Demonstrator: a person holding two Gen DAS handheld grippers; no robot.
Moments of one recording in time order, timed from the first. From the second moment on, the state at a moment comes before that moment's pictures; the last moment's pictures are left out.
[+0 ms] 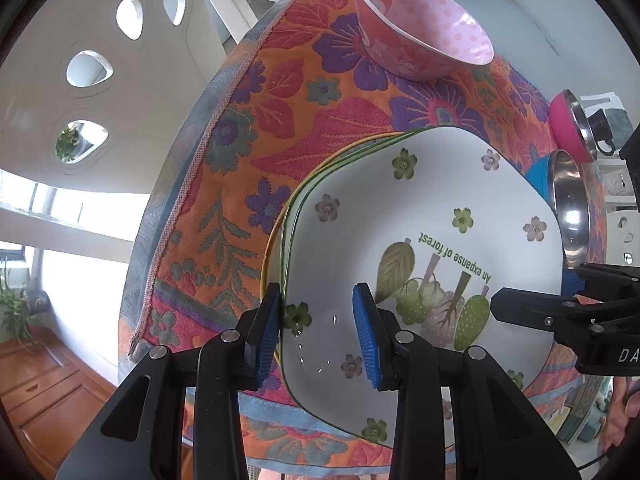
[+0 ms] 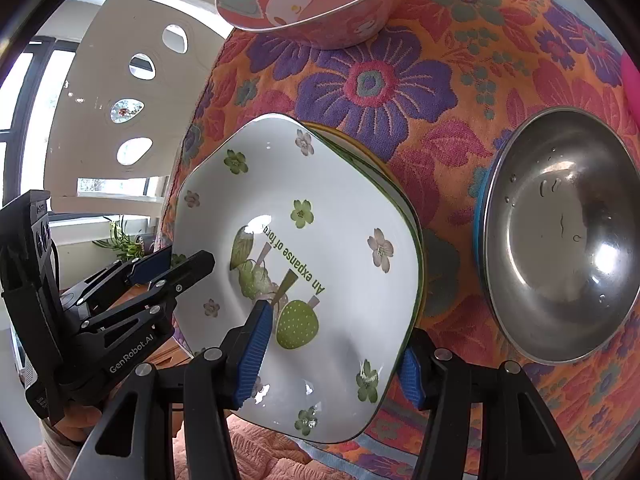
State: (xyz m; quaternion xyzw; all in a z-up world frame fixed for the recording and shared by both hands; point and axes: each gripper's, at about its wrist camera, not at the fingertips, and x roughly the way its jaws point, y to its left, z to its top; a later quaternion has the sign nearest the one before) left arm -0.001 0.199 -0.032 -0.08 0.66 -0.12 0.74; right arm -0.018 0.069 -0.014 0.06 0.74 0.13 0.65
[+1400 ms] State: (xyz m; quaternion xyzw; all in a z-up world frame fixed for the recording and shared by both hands) left arm 0.033 0.194 0.039 -0.08 0.65 -0.12 0.75; right arm -0.043 -0.001 0.084 0.15 0.67 0.11 0.72
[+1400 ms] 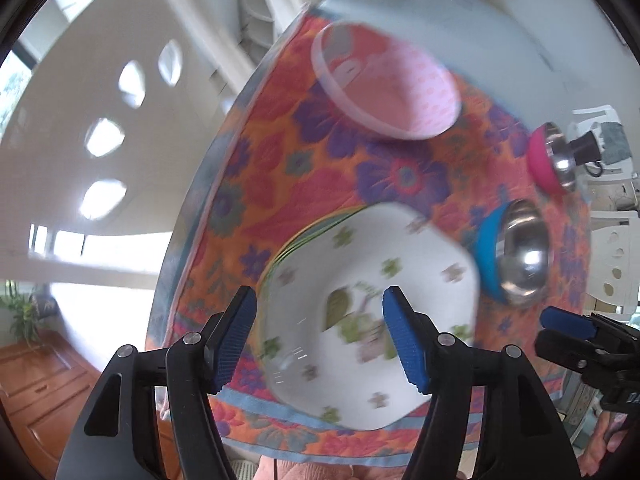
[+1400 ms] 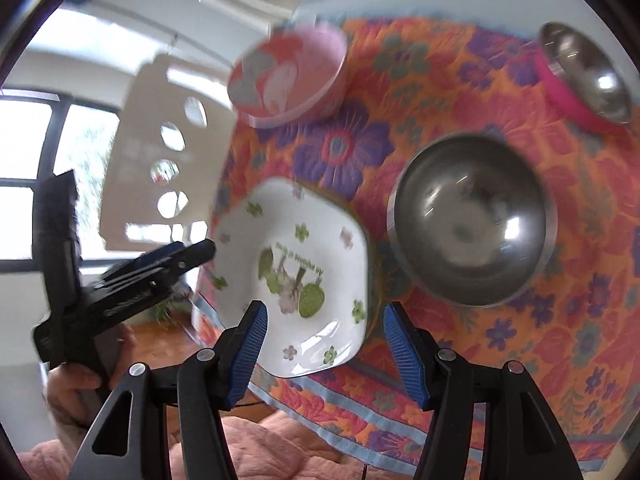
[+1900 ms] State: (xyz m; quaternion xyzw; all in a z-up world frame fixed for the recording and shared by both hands) left arm 0.057 0.053 0.041 0.01 0.66 -0.15 0.74; right arm -0.022 -0.116 0.069 0.23 0.66 0.07 0.72
